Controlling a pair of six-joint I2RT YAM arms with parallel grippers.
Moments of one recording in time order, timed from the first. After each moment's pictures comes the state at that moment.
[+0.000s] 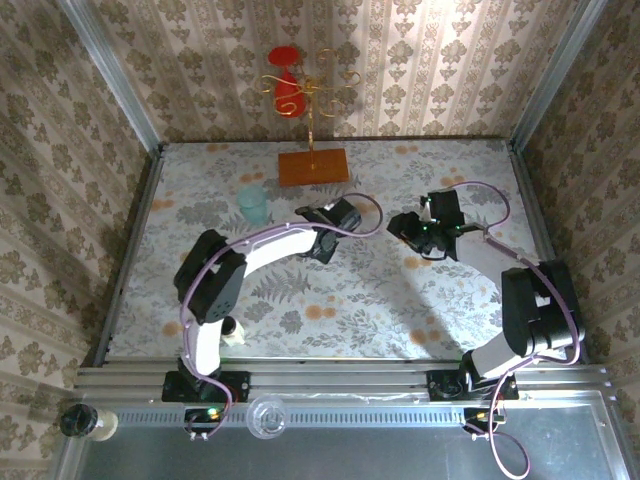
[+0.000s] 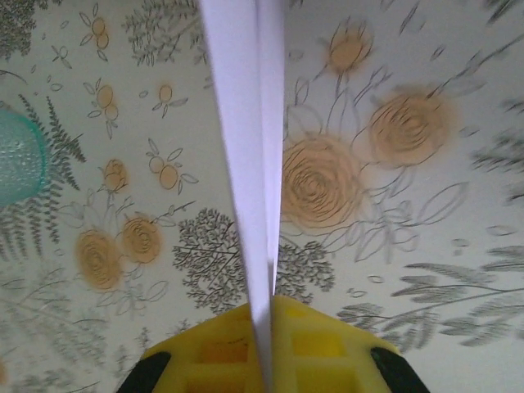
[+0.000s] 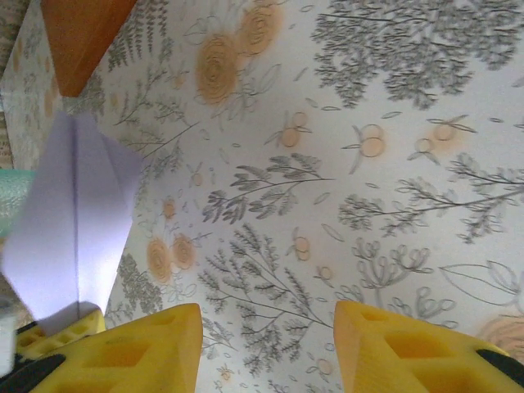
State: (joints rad) left arm -0.88 1.98 1.47 -0.86 -0.49 -0.23; right arm 0.15 1.53 0.84 -0.17 -0.39 0.76
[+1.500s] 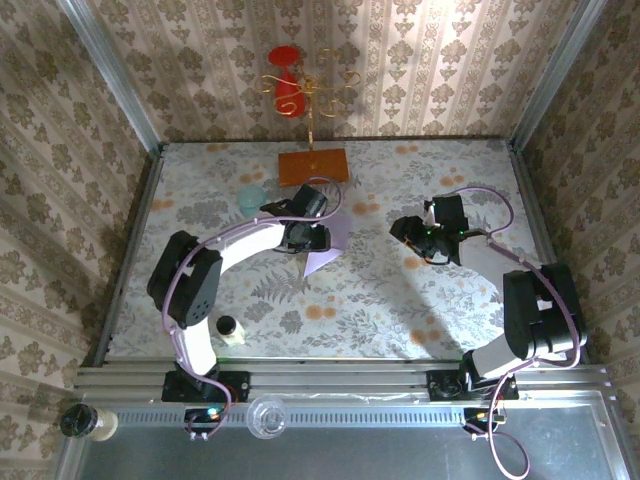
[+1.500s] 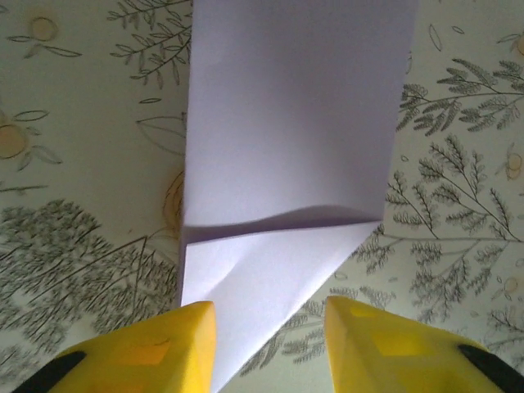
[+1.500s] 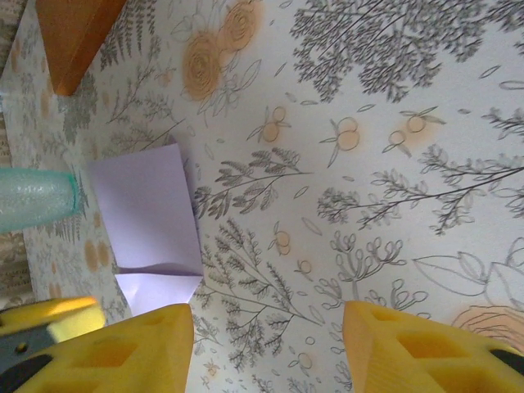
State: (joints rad) left arm -0.69 1.84 1.27 -0.54 0.07 -0.58; right arm 0.14 1.51 0.79 -0.13 -0.40 0.75
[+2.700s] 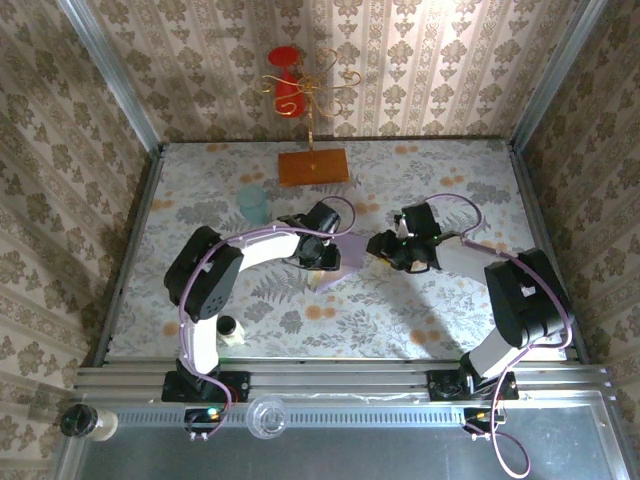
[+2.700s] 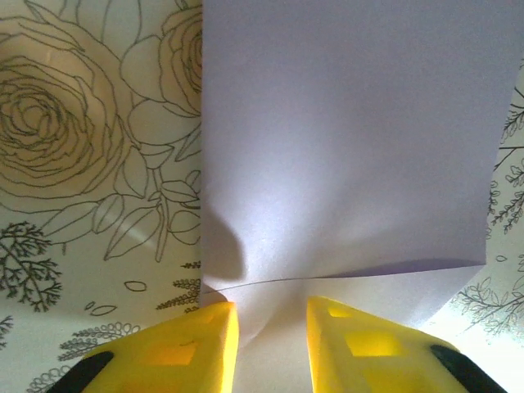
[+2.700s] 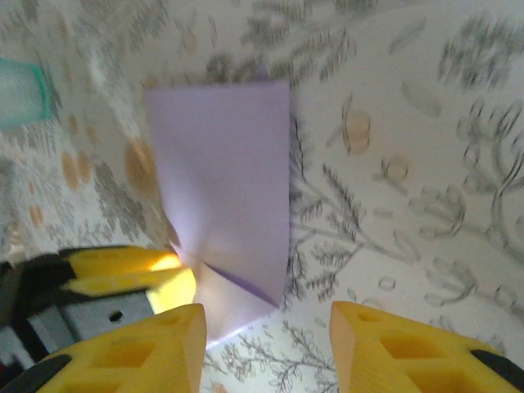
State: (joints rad) left arm -0.76 1.93 1.23 -0.50 0.17 -0.56; right arm 0.32 1.60 0.80 -0.14 -0.44 0.80
